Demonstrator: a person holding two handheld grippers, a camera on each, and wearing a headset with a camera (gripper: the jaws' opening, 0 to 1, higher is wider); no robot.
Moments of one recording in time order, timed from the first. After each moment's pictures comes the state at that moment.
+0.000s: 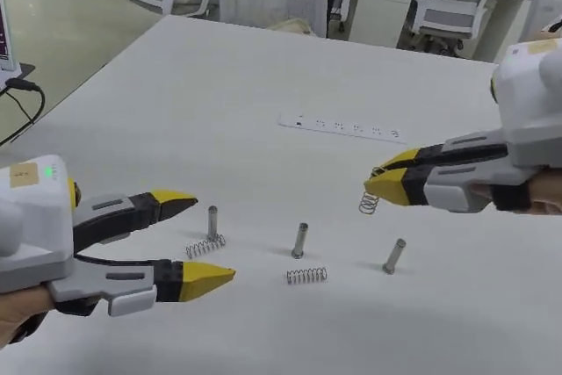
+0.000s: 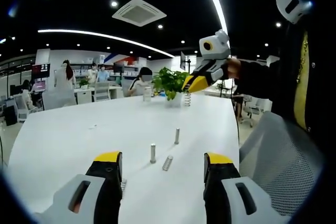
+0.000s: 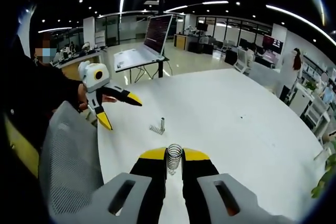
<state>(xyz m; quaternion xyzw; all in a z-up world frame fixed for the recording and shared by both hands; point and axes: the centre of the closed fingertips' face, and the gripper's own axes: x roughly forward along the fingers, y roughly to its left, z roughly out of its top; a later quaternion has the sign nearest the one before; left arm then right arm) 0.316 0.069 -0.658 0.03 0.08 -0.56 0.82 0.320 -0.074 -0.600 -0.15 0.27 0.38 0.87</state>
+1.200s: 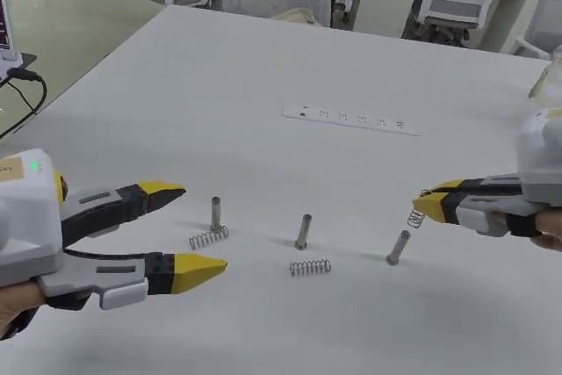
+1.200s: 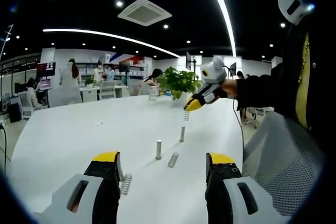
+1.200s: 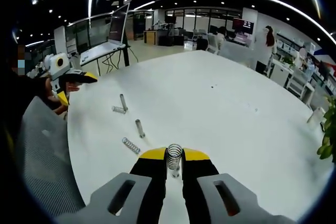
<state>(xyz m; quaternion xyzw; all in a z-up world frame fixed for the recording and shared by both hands) 0.322 0.082 -0.663 0.02 0.08 -0.54 0.83 0.349 -0.154 -0.677 -0.11 0.30 0.28 0.91</state>
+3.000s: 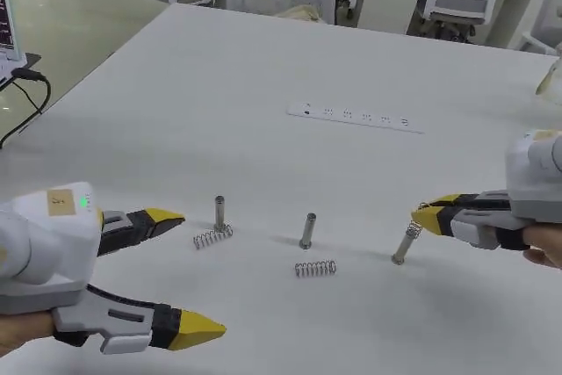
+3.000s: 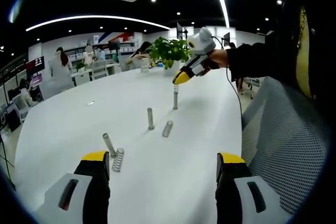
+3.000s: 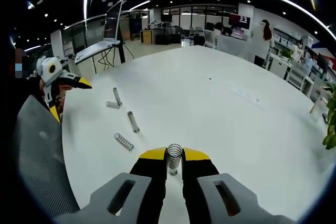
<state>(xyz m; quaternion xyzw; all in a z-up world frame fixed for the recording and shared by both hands) 0.302 0.080 -0.713 0.13 0.16 -0.56 0.80 0.353 -0.159 -0.705 -0.09 0.31 0.27 0.91</state>
